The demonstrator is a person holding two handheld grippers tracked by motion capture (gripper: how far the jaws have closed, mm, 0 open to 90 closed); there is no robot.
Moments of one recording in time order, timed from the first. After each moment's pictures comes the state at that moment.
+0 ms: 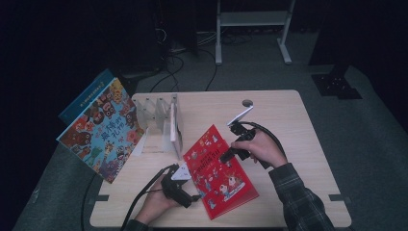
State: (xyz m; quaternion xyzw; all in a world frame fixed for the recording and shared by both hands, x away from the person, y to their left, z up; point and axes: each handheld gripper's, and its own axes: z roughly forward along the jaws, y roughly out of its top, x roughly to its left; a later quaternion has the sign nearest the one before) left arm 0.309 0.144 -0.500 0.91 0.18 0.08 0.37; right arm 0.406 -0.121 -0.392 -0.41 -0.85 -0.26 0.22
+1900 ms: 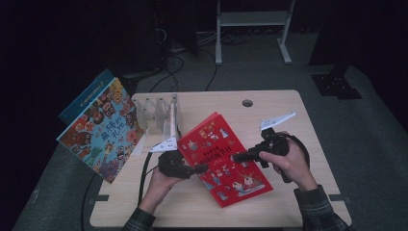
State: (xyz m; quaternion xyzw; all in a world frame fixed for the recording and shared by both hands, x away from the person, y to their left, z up) left arm 0.339 0.153 -0.427 0.76 0.22 -0.03 0.62; right arm 0.330 -0.184 -0.347 -0.27 -0.82 -0.50 0.13
